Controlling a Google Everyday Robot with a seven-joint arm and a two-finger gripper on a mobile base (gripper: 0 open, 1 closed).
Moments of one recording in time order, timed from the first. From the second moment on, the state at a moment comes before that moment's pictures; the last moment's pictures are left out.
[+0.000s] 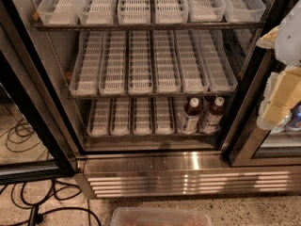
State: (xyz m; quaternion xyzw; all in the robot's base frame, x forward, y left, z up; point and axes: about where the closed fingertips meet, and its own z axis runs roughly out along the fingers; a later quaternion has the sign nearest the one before) arm 0.438 -0.217 0.976 -0.60 0.78 -0.03 0.16
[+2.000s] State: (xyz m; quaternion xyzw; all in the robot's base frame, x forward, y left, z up) arm 0.453 -0.185 0.732 -0.61 0.76 0.08 0.20
